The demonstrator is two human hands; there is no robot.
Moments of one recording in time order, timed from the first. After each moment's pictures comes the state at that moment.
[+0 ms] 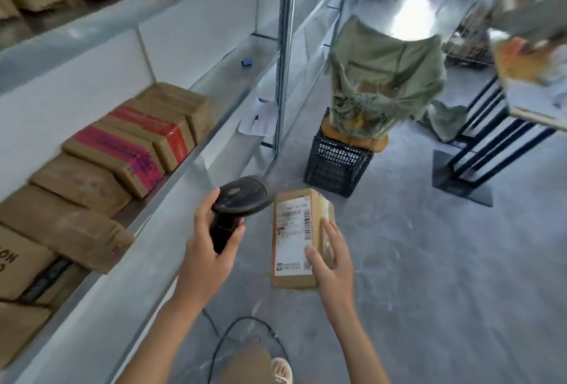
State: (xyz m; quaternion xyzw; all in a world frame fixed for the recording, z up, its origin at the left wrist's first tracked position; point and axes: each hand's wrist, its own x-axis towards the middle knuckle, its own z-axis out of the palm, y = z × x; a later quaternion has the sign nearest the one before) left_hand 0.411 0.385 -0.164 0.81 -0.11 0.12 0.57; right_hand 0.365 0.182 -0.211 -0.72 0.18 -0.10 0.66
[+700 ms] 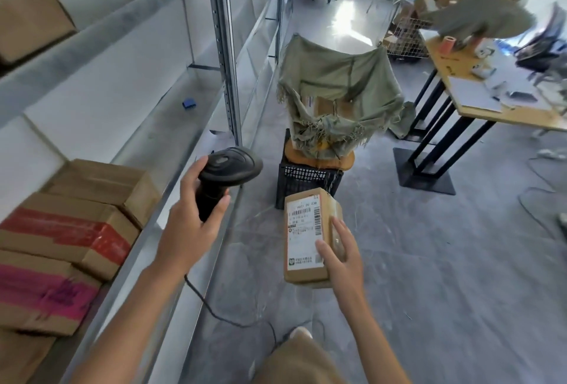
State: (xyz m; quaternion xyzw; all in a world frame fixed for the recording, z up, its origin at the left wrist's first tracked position) left_hand 0.667 0.335 -0.130 0.81 -0.22 0.10 0.53; right_hand 0.538 0.113 -0.207 -0.69 0.27 -0.17 0.65
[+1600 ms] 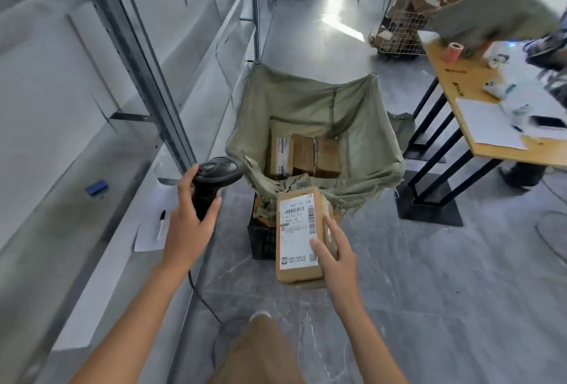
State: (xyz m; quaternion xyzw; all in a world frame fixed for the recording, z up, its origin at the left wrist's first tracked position) left_hand 1.000 0.067 -0.186 0.84 -0.17 0.07 0.50; right_hand 0.846 -0.145 -0.232 -0.66 0.30 -0.14 0.68
